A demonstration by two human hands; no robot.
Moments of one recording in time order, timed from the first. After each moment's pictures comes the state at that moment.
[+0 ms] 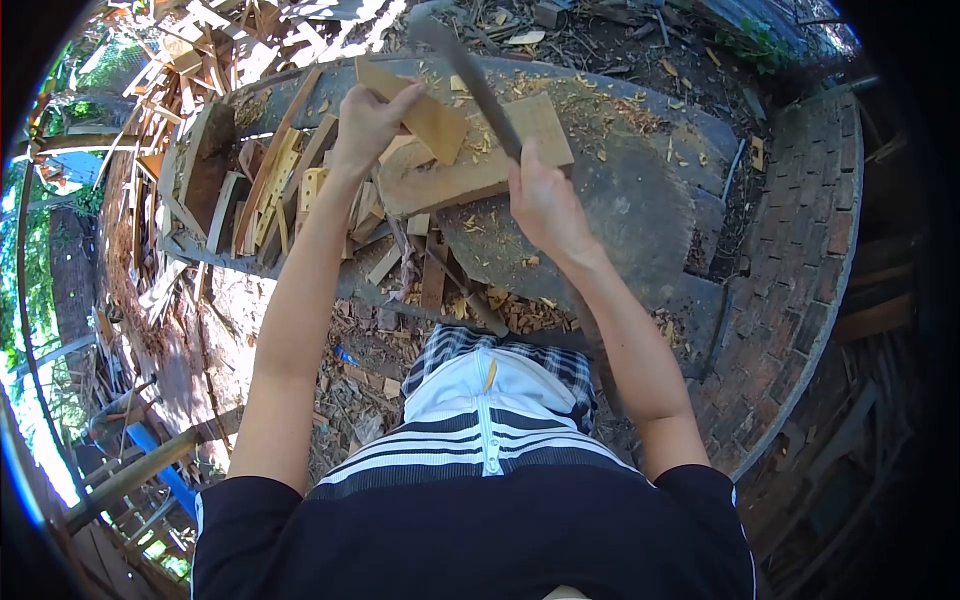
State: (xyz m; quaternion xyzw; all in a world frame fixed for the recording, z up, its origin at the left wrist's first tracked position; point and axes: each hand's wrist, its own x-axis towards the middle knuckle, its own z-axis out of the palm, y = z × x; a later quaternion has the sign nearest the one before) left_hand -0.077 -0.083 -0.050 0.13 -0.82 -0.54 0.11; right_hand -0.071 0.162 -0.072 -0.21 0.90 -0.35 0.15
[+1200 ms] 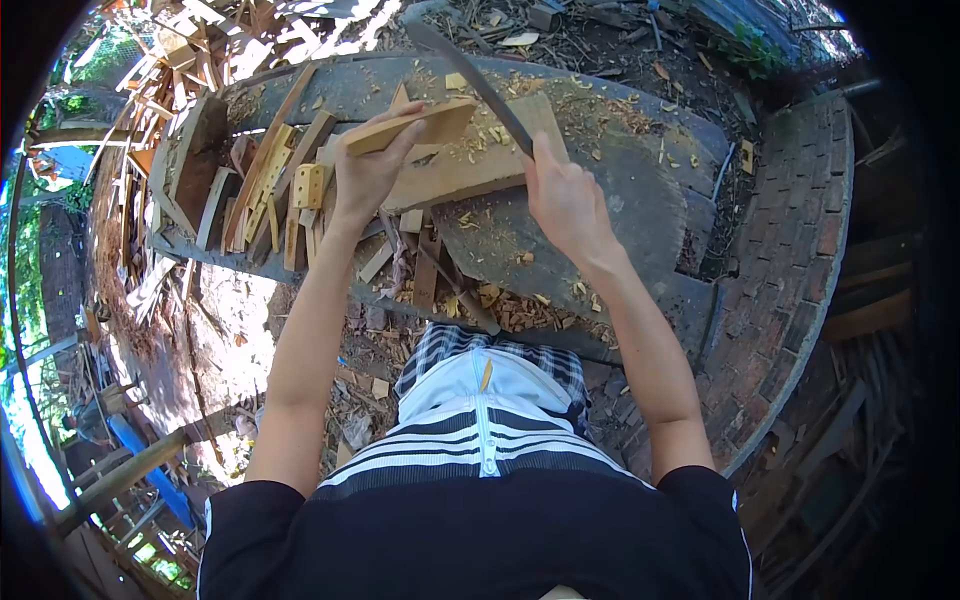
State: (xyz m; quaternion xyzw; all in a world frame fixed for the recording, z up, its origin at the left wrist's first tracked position) left_hand -0.022 -0.050 -0.051 0.11 -0.82 -0.53 0.19; right_hand -0.074 0.182 -0.049 -0.24 0.92 -0.28 0.11
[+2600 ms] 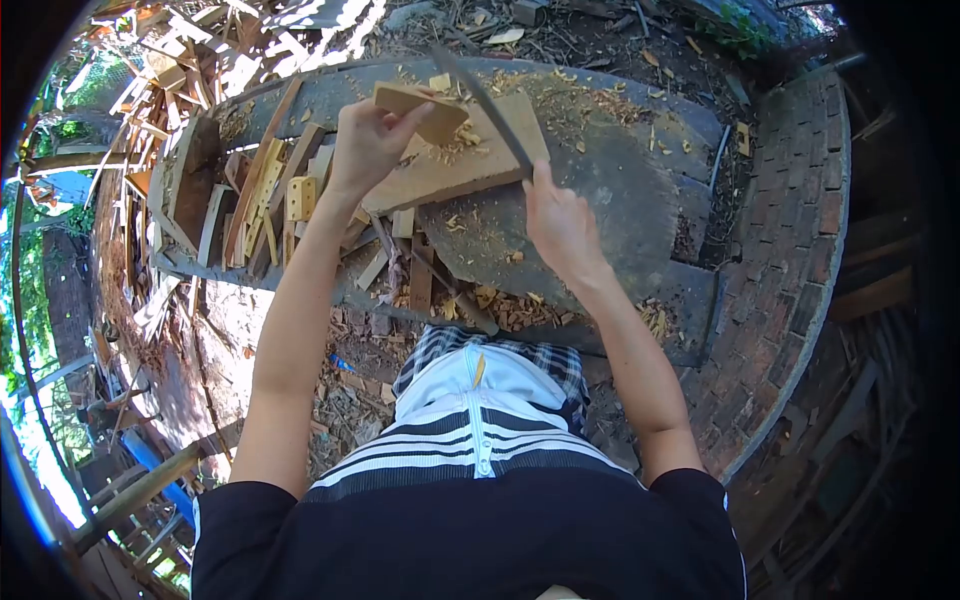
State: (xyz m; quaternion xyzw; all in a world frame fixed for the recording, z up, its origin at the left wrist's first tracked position) left_hand -0.064 -0.047 -0.042 0.01 -0.86 -0.50 0.10; right_hand -0.056 0.206 -0.081 -0.22 0.93 -0.28 0.10
